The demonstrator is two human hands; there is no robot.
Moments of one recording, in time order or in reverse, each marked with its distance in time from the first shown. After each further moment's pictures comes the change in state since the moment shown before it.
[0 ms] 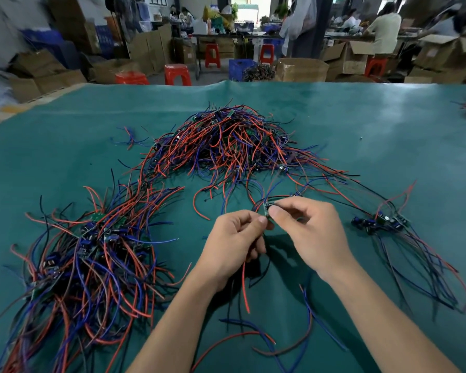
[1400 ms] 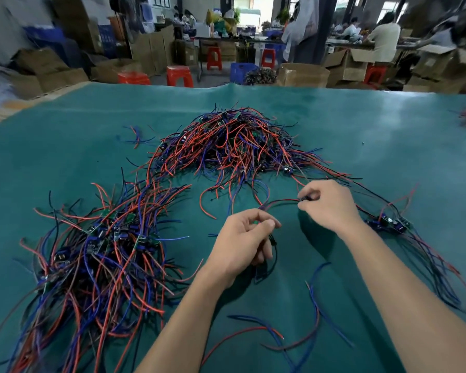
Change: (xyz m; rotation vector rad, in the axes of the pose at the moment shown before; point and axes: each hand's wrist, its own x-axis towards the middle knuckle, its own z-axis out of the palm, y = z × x) left_hand 0.001 -0.001 0.000 0.001 -0.021 -0.026; right_hand 0.069 0.030 -0.029 -0.641 -0.071 0.282
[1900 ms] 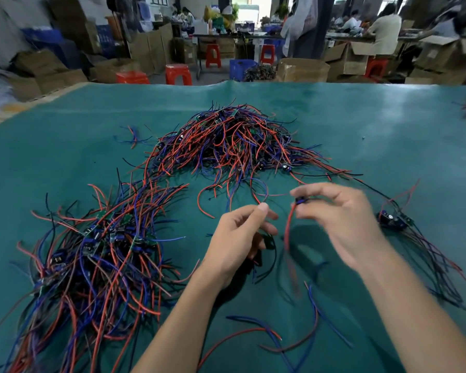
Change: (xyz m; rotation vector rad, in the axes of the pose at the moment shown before) left_hand 0.001 -0.002 0.000 -0.116 0.053 0.027; right_hand -0.071 -0.023 -0.020 1.004 -0.078 -0.081
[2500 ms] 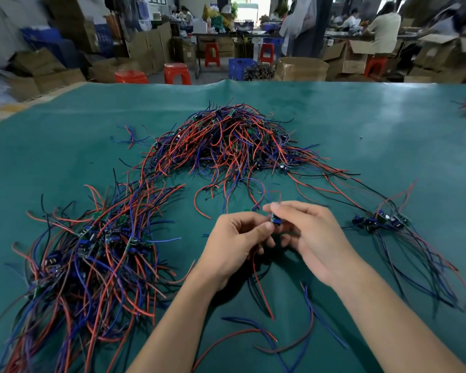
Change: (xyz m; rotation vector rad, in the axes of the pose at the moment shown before) left_hand -0.004 0.002 -0.002 0.078 -0.079 0.054; right_hand -0.005 0.023 0.026 0.178 -0.080 0.247
